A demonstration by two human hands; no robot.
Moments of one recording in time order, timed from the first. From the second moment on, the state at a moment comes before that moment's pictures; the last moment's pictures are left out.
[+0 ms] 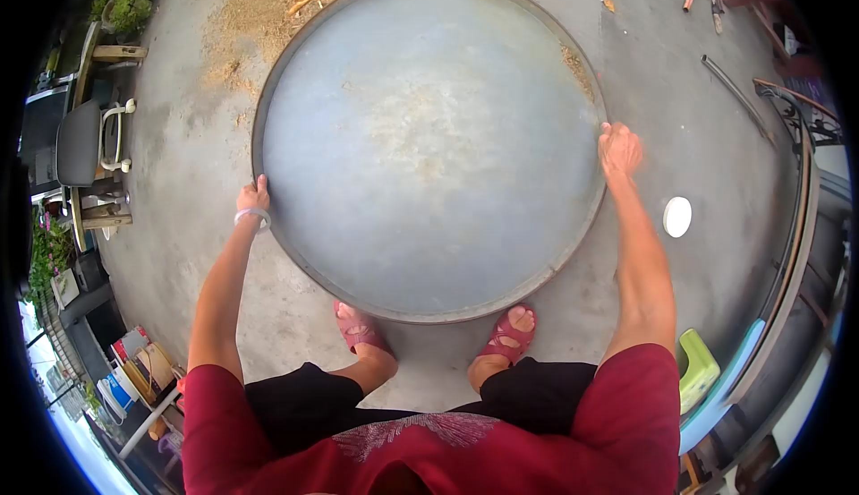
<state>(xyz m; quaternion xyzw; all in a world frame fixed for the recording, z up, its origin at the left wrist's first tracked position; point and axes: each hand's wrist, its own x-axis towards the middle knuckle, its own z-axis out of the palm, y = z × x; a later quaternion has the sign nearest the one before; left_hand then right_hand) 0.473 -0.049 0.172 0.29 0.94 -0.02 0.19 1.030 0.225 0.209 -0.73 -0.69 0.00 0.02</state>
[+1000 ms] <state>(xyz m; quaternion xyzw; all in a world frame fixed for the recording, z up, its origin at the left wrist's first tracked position) 0.818 0.376 0.211 0.80 0.58 -0.13 -0.01 0.977 0.226 0.173 -0.57 -0.11 0.55 0.60</state>
